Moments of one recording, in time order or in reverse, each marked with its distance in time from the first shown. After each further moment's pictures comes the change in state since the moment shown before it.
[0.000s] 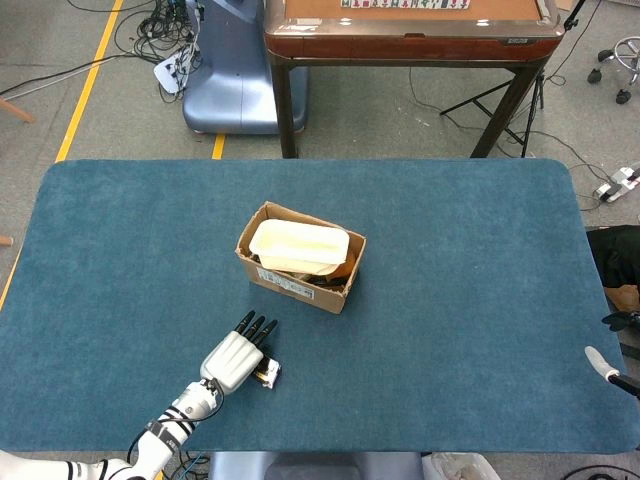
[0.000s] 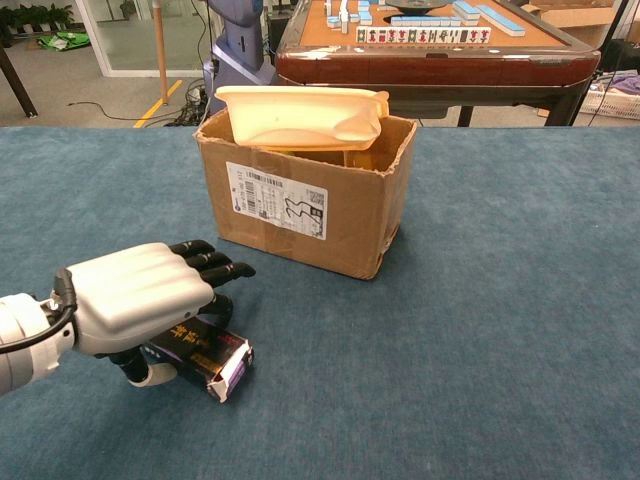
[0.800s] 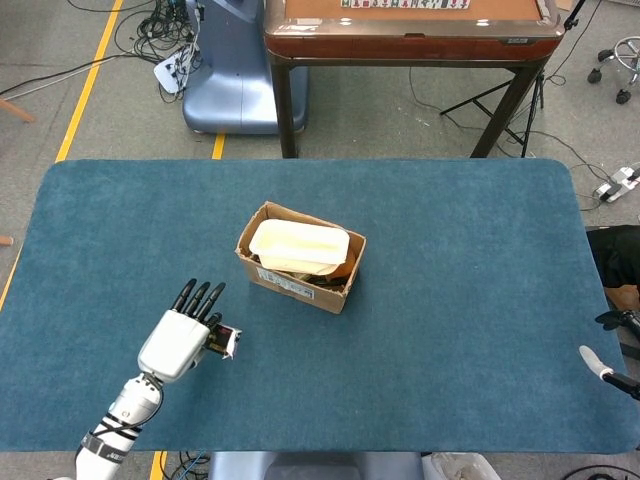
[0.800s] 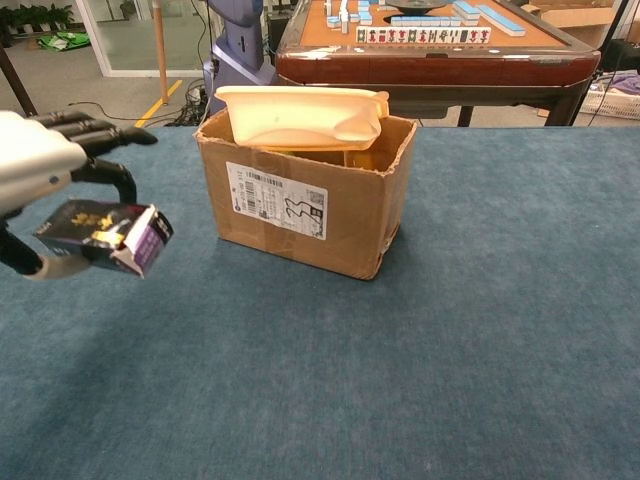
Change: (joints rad) left arm 0.119 0.280 -0.009 -0.228 0.182 0.269 -0.128; right arm 0.009 -0.007 -0.002 0.002 -0.003 -0.019 -0.006
